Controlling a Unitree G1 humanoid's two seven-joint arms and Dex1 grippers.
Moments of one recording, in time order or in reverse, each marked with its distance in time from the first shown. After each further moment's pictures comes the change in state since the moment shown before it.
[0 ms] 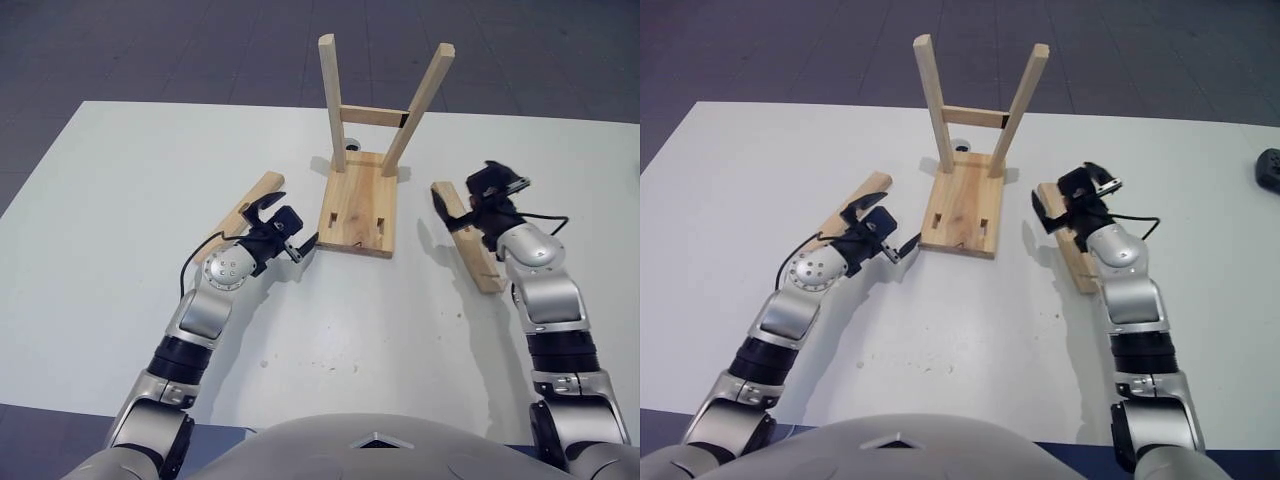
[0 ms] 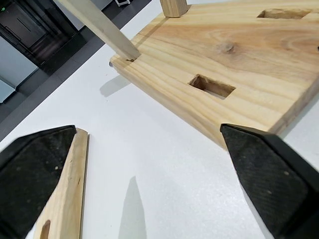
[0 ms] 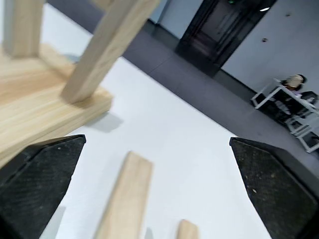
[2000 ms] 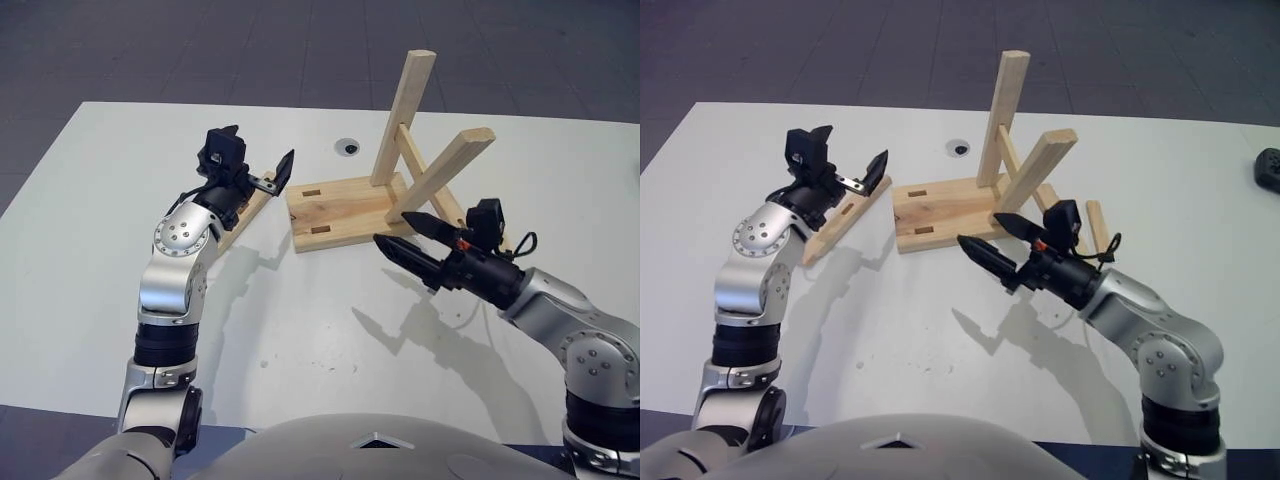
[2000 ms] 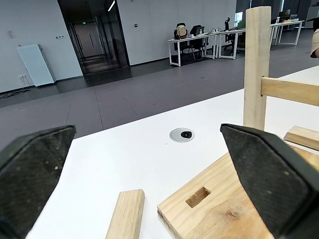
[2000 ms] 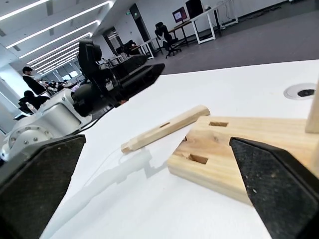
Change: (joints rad) left arm -0.104 -0.070 0.262 -0.179 -0.380 0.177 0.130; right arm 0.174 0.009 -0.020 -0.535 1.036 0.563 0.152
